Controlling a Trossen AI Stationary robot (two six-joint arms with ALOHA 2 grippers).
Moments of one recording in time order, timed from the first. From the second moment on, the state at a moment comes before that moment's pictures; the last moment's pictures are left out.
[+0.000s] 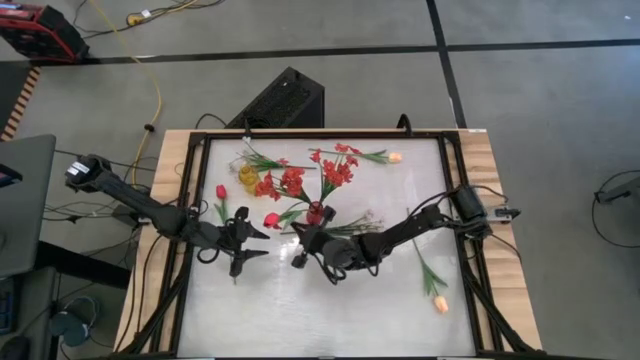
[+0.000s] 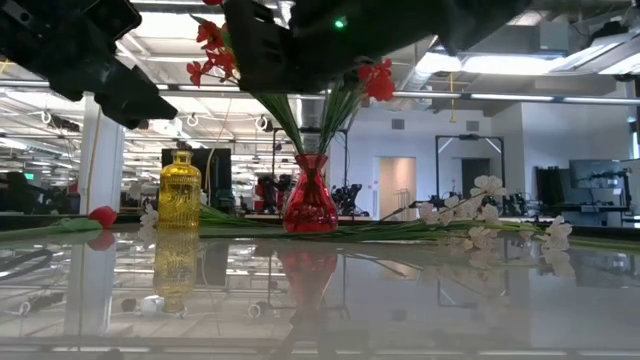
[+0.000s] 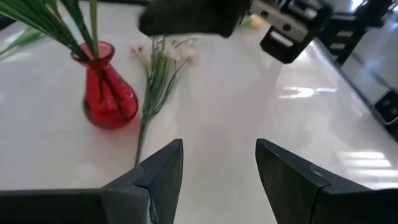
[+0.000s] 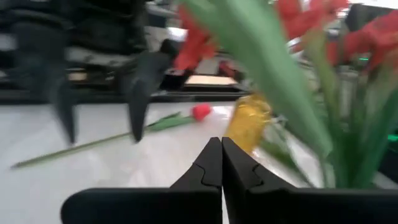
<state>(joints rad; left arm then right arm) -0.44 0.88 0.31 0.16 -0.38 -0.27 0.30 2.05 1.26 0.63 0.87 -0.08</state>
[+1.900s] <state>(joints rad) -0.43 0.74 0.42 -0.17 -0.47 -0.31 0.22 2.05 1.32 0.56 0.98 0.04</state>
